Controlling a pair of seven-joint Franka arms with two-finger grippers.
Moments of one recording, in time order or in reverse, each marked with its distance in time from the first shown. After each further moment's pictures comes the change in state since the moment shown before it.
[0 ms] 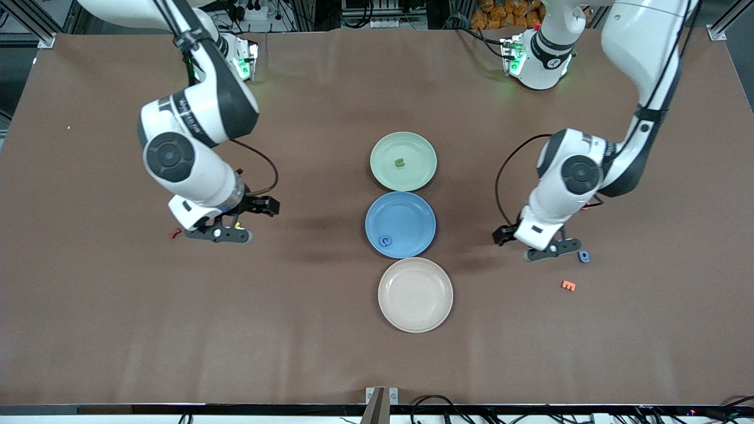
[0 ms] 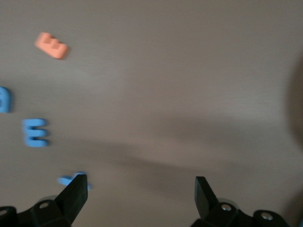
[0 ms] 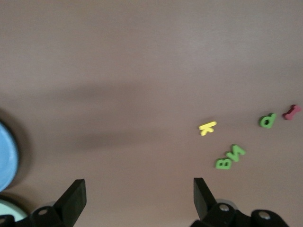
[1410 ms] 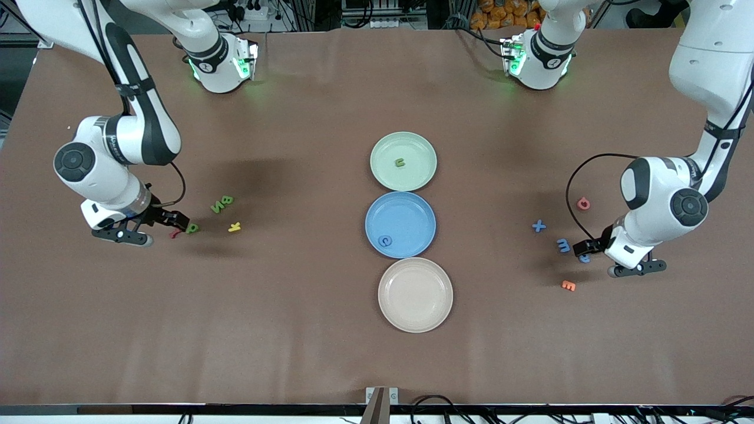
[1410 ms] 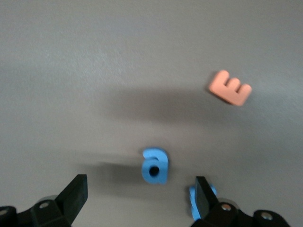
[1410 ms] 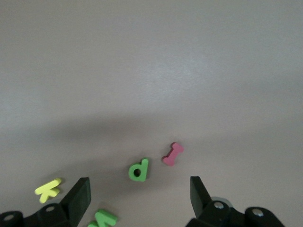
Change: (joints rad) left arm 0.330 0.168 0.020 0.082 0.020 0.029 0.416; right arm -0.144 -0.077 -0.272 -0.494 -0.049 0.577 -0.270
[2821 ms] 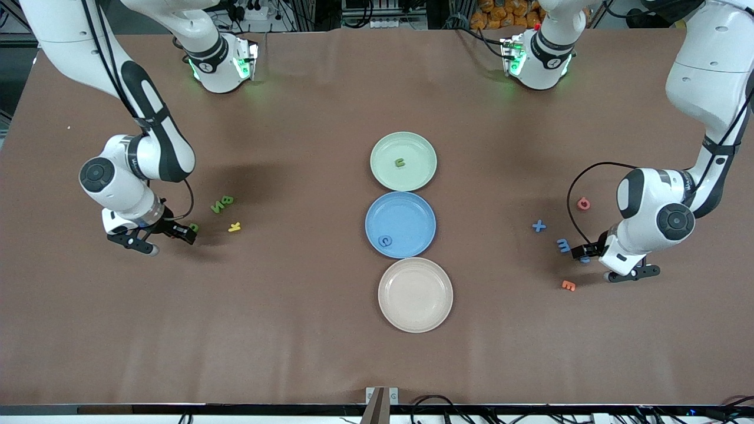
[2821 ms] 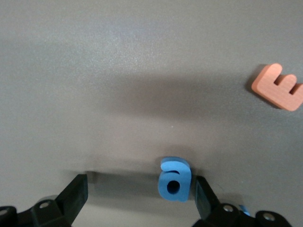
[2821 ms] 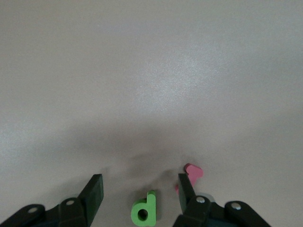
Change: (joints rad) left arm -0.002 0.078 0.004 0.060 0.118 -0.054 -0.114; right arm -0.019 0.163 0.007 -0.019 0.115 0.236 0.066
